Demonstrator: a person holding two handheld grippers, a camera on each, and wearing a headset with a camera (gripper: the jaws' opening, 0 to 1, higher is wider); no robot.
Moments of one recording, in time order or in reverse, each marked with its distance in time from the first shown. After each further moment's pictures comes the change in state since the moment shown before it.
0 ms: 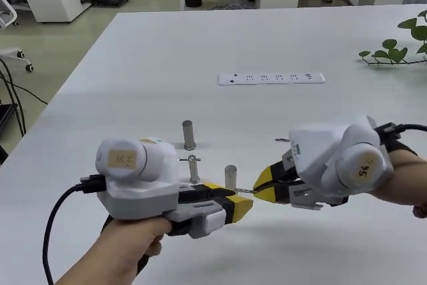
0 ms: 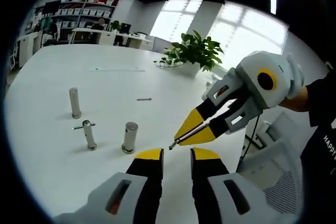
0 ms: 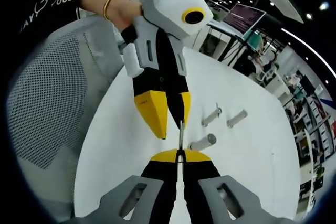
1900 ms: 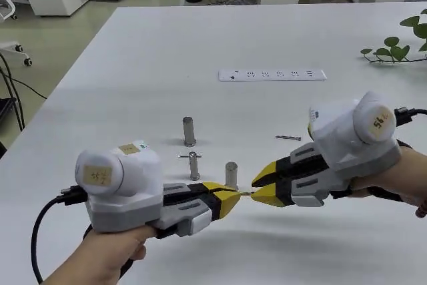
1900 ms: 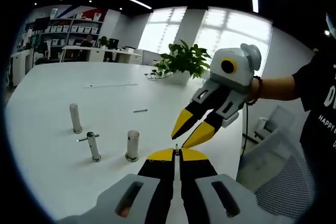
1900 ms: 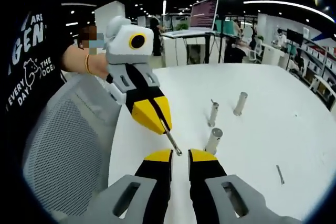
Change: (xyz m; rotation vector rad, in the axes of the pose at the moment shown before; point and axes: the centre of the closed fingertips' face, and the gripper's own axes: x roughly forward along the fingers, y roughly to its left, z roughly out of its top) left arm -0.012 0.002 0.003 0.129 -0.094 -0.063; right arm -0.005 -0.002 0.002 0.509 -0.207 0.090
